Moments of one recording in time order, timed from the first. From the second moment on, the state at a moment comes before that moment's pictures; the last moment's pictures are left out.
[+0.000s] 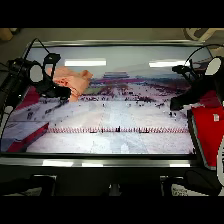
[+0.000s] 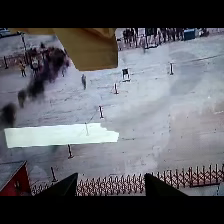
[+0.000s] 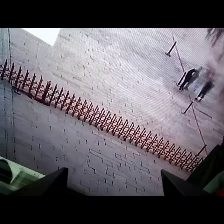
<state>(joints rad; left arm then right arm) -0.33 -1.40 1.56 1.71 -1.43 -1.77 -0.09 -1.42 1.53 -1.46 1.62 1.02</state>
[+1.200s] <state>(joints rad) -0.32 -1.51 1.57 1.69 -1.12 -1.79 -0.09 -1.42 1.53 -1.47 1.41 1.03</state>
